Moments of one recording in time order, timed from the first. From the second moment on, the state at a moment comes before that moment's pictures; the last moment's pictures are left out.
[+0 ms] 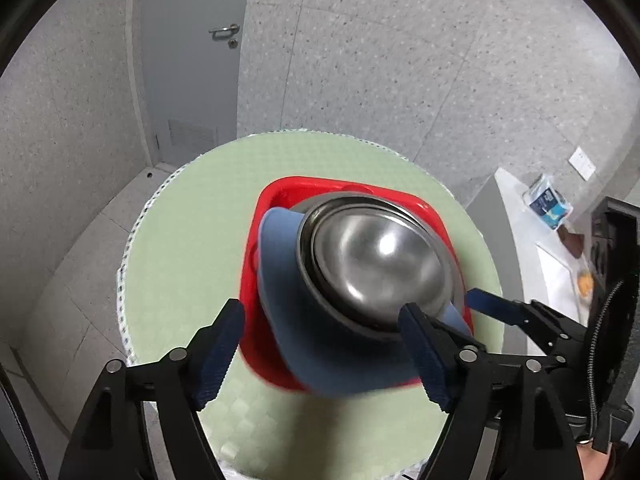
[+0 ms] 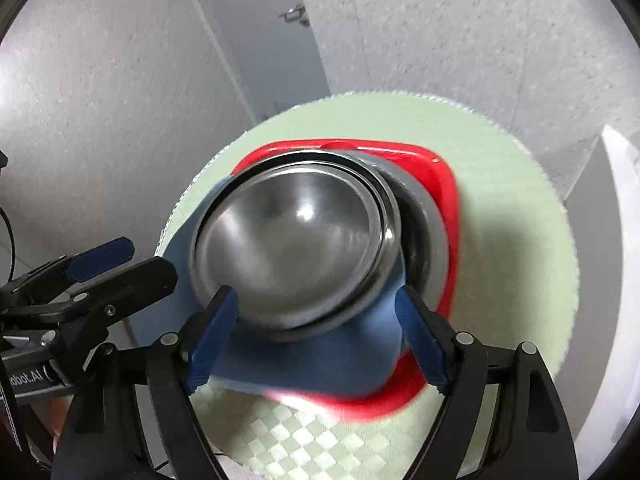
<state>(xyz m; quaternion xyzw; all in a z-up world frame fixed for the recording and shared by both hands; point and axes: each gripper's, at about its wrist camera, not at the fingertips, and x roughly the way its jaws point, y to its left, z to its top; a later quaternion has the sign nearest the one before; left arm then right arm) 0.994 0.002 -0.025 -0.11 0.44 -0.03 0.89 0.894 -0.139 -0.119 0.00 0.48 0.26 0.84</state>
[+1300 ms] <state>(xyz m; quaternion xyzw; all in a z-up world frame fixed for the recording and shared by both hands) 0.468 -0.130 0.007 -0.02 0.28 0.03 0.96 0.498 -0.333 -0.048 0.03 0.34 0.21 0.92</state>
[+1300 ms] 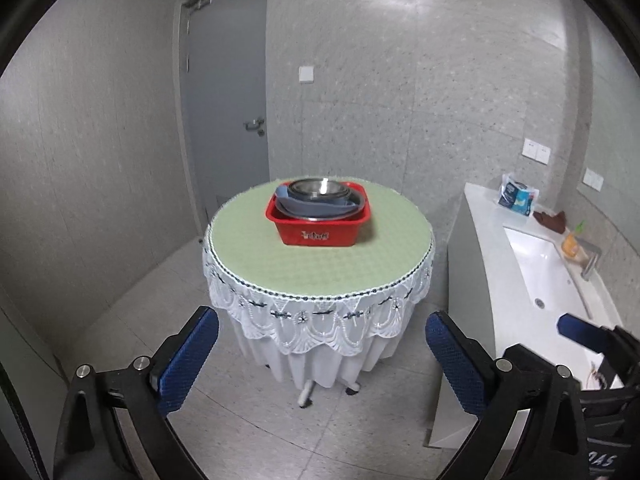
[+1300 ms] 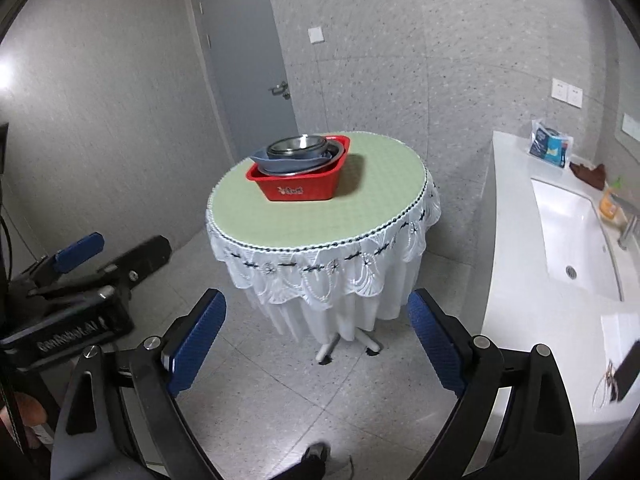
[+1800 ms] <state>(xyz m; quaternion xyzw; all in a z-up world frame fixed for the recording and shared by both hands) 0.316 -0.088 -0.006 -0.02 0.22 0.00 0.98 0.365 -0.322 -0.019 0.03 0.25 0.16 0.96</state>
